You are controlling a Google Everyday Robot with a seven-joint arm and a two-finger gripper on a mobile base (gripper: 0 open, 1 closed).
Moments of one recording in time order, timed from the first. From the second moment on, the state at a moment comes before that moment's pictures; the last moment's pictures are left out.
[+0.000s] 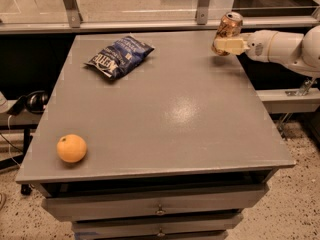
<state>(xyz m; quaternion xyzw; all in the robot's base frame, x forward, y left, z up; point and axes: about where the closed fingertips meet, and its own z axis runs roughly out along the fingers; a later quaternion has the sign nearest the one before) 0.774 -0.225 0.889 -0.26 0.74 0.27 0.56</state>
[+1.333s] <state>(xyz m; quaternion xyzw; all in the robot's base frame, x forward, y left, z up) 0.528 -0.091 0.950 -0.62 0.54 0.35 0.45</state>
